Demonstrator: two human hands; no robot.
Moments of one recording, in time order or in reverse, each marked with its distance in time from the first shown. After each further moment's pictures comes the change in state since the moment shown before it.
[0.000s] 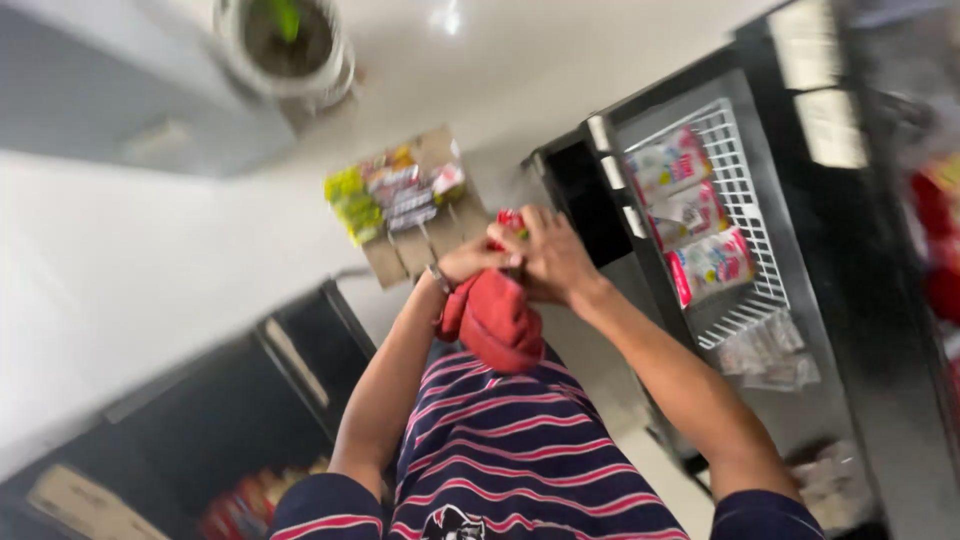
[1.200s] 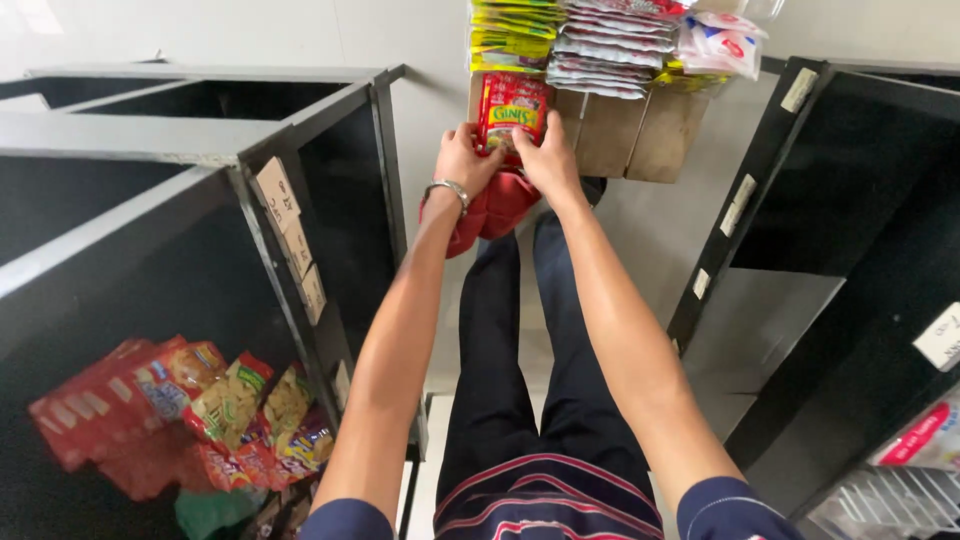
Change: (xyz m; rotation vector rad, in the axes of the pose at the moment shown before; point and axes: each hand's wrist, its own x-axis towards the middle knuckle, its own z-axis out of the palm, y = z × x) left_hand -0.149 -0.291 -0.222 0.565 1.182 -0.522; right_hand 0.119 -0.030 0.529 0.773 -0.327 0.713
